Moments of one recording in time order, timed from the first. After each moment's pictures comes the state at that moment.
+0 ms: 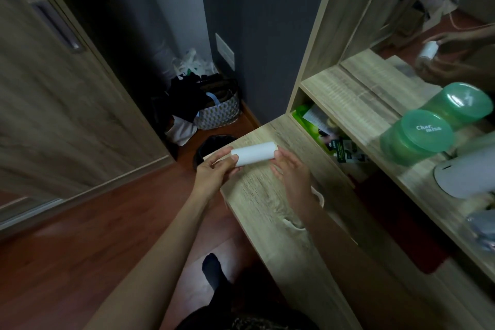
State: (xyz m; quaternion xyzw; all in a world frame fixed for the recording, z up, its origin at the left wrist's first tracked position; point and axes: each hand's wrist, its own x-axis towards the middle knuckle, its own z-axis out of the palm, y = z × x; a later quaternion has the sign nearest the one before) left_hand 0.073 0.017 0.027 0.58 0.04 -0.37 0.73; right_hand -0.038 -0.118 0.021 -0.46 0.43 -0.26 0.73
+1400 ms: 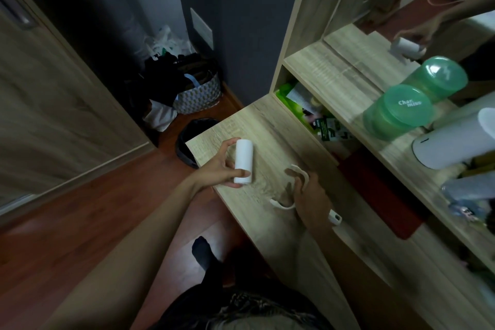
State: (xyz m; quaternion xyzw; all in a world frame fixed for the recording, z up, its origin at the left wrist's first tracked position) left_hand 0.071 0.003 0.005 0.67 -0.22 -0.56 0.43; right_hand -0.142 -0.118 -0.024 -0.78 0.56 -0.07 0.27
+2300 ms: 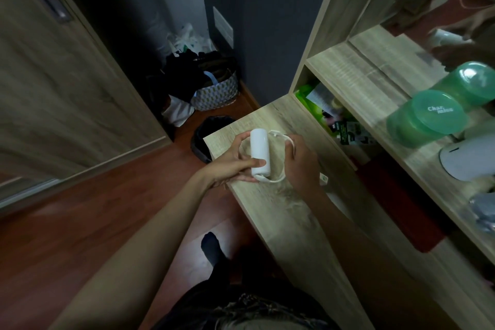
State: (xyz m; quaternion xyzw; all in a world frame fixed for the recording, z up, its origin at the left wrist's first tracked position) left_hand 0.071 0.008 0.027 0.61 -0.14 -0.58 0.52; right_hand -0.055 -0.118 0.018 -0.84 0.40 -0.18 0.32
